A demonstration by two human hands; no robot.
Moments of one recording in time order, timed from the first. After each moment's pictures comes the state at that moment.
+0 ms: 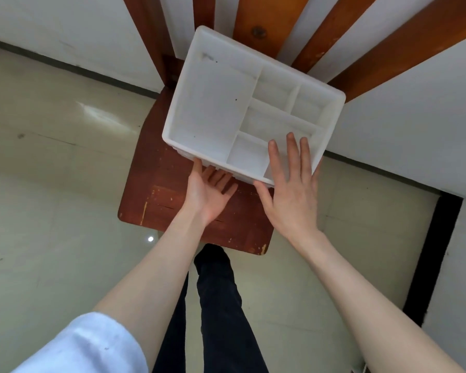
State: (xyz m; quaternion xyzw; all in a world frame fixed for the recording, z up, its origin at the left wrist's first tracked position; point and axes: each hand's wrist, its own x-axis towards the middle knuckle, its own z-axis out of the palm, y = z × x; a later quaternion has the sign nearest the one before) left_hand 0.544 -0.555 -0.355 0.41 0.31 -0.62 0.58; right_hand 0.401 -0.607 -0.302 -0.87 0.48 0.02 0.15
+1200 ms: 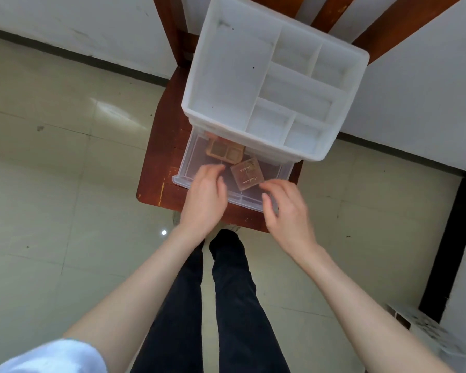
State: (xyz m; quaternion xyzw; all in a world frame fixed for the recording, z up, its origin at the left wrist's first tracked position) left_hand 0.546 -0.478 -0.323 0.81 -0.39 -0.36 0.23; right_hand 0.392 -0.526 -0.309 -0.81 0.48 -0.09 0.32
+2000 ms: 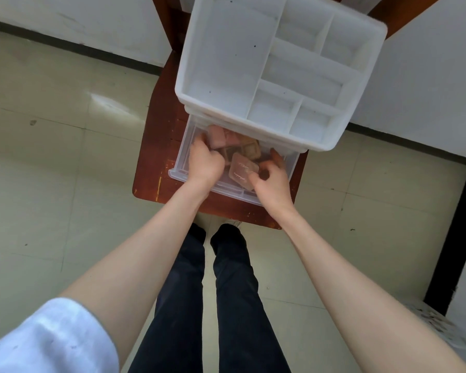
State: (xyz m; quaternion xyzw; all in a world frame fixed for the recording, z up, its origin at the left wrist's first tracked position) left_hand 0.560 -0.527 -0.358 0.83 -0.15 -0.47 0.27; right_hand 0.430 -0.547 -0.361 -0.57 0.65 0.01 0.50
